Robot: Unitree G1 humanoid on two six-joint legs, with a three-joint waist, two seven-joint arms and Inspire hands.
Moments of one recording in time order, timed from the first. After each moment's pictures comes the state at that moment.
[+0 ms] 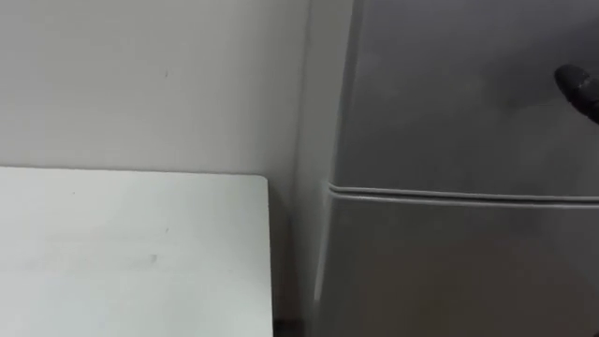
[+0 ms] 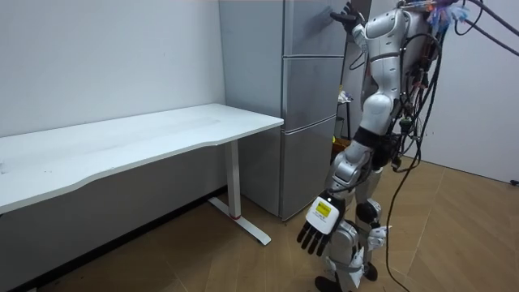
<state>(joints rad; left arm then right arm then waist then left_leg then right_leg) 0.35 0.24 0.20 1.04 0.17 0.06 0.15 -0.46 -0.60 -0.31 0.06 0.59 -0.09 -0.42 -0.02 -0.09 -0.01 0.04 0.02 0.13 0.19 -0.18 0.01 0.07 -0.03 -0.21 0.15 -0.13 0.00</state>
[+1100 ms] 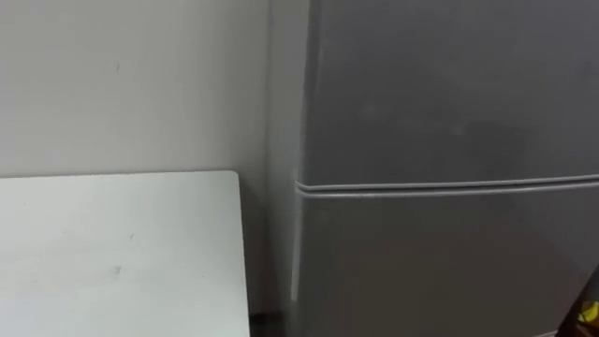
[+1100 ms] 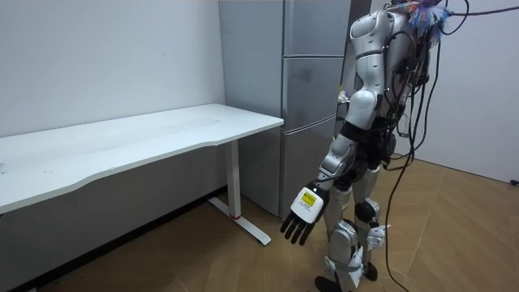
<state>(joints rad) 0.35 0.22 0.22 0.99 0.04 0.07 0.23 0.11 -0.48 -0.57 0.26 0.87 -0.07 -0.74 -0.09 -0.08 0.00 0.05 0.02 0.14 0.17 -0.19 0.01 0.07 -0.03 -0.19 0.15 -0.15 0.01</state>
